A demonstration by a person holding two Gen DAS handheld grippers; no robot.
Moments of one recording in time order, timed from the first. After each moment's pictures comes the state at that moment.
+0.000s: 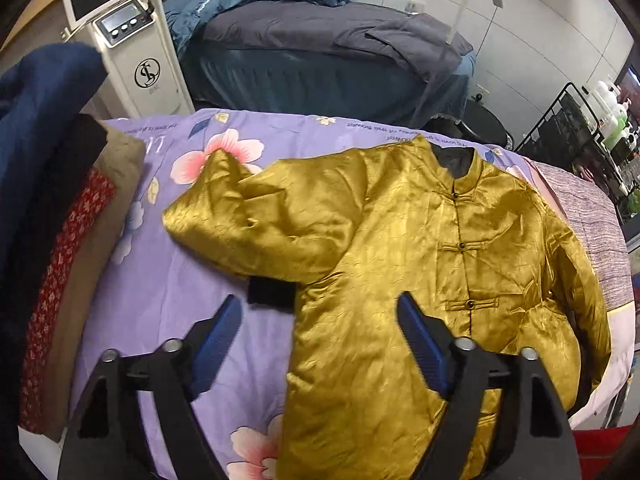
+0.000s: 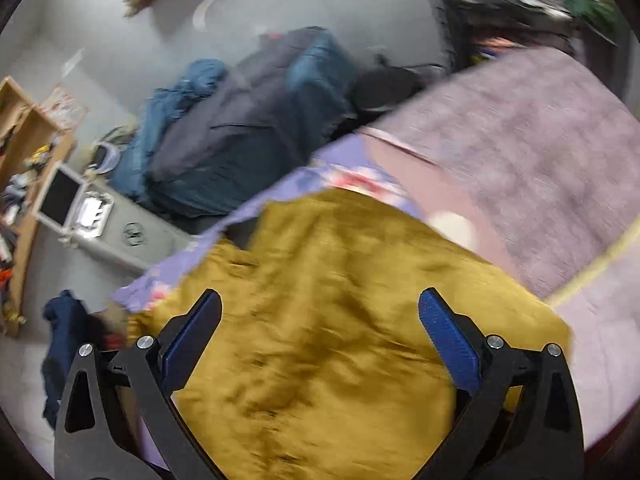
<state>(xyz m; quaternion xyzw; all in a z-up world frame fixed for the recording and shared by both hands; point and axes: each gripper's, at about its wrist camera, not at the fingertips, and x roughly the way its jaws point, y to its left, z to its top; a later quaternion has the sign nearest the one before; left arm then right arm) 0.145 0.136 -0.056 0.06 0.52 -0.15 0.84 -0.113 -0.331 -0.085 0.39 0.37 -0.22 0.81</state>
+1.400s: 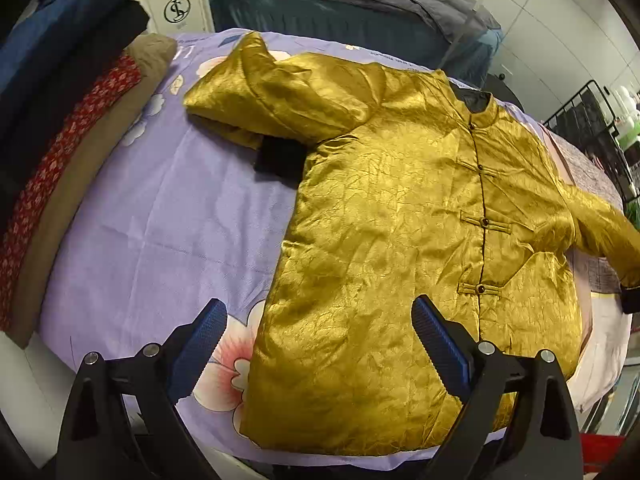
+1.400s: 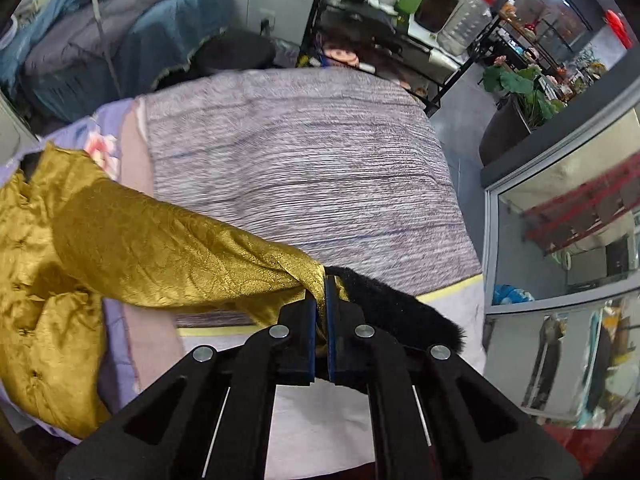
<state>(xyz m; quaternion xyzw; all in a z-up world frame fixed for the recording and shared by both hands) 0.062 0.162 -0.102 0.02 0.59 -0.10 0.80 -0.174 -0.575 -0.063 0.11 0.58 -0.33 0.74</state>
